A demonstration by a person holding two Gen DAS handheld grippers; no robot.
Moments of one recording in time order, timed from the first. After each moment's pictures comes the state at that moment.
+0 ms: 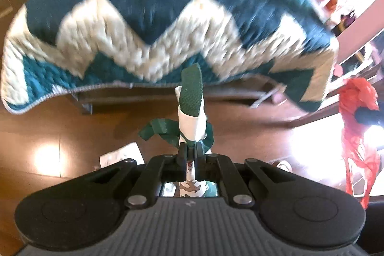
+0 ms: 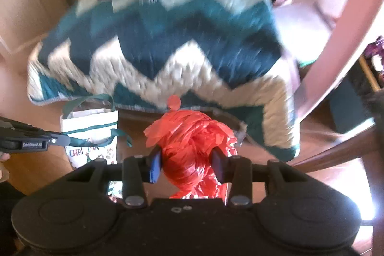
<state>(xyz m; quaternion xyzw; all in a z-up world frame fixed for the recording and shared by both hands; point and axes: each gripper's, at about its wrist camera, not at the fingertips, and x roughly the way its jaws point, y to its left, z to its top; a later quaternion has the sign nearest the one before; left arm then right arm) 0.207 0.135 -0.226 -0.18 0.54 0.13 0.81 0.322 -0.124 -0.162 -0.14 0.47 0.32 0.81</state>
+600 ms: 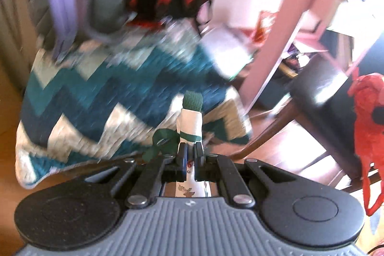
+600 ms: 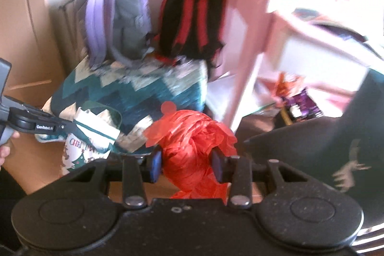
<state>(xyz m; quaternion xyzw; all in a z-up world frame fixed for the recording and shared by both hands) 0.226 0.013 -0.036 -0.09 0.44 0.04 0.89 0.255 -0.254 0.023 -0.14 0.34 0.26 0.89</state>
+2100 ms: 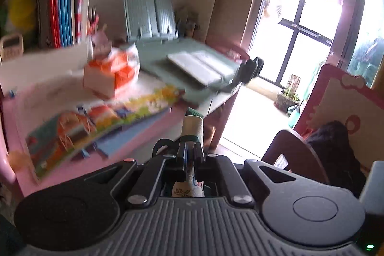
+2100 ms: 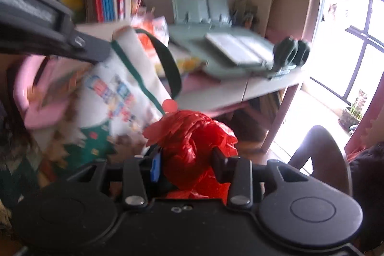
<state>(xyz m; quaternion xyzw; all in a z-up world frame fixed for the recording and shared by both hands) 0.442 -0.393 0.175 -0.02 0.30 -0.22 0.93 0.392 -0.518 0.112 -0.04 0.32 0.00 0.95</state>
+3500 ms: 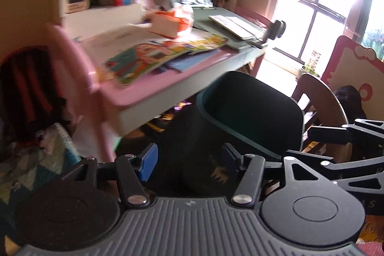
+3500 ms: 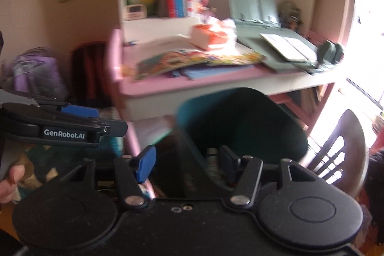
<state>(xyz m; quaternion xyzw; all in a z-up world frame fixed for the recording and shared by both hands) 0.300 -0.248 0.156 0.00 0.35 -0.16 0.92 0.258 -0.422 0.165 -0.04 0.31 0.13 0.94</state>
